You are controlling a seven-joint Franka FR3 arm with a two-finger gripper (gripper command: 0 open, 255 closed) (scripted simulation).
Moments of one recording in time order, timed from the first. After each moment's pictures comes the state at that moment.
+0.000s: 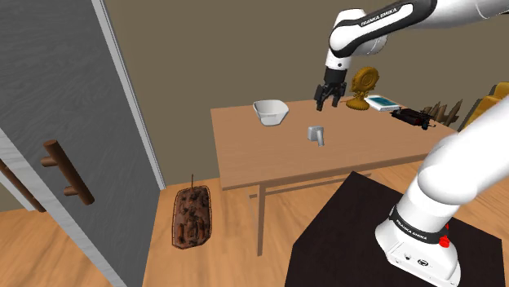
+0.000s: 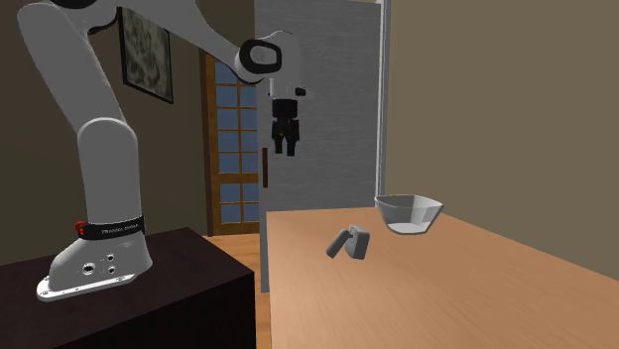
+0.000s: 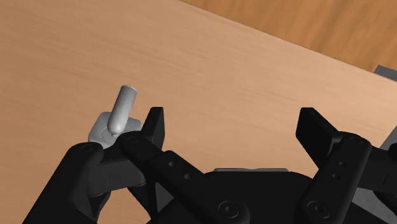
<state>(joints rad) -0.11 -0.33 -0.28 -2.35 -0.05 2.02 -0.11</state>
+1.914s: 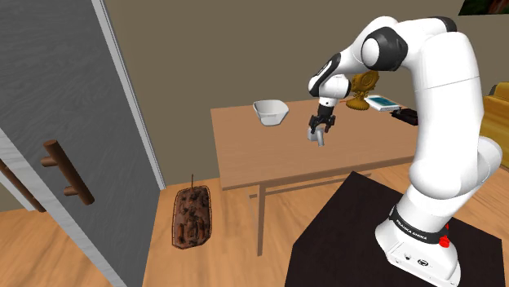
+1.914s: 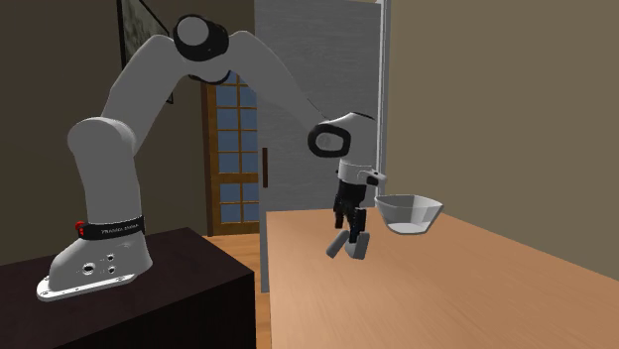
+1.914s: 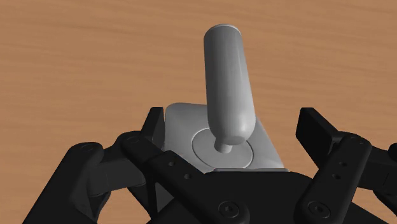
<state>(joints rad) -0.32 0.54 -0.36 -1.89 0.40 2.26 -0.48</state>
